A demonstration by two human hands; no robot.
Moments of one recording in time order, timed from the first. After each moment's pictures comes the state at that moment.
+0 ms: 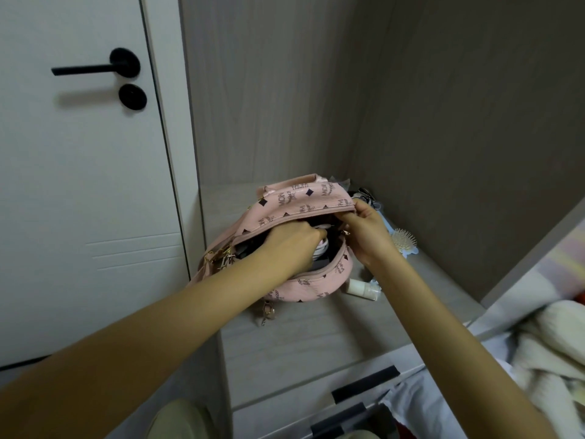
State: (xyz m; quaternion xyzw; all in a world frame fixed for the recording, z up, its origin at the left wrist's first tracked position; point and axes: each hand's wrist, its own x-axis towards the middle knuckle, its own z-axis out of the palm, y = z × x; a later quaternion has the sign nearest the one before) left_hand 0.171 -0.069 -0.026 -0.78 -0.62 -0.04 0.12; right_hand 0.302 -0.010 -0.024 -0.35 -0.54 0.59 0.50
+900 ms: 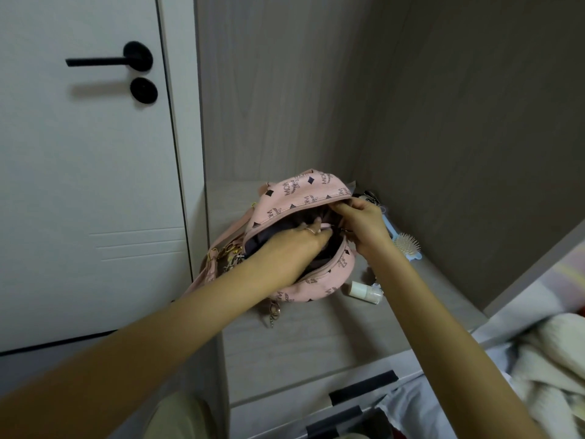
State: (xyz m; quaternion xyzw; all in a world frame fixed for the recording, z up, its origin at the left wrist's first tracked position) left_hand 0.170 -0.090 -0.017 -0.79 -0.62 -0.01 0.07; right_hand 0.288 -0.004 -0.013 -0.43 -0.55 0.54 0.47
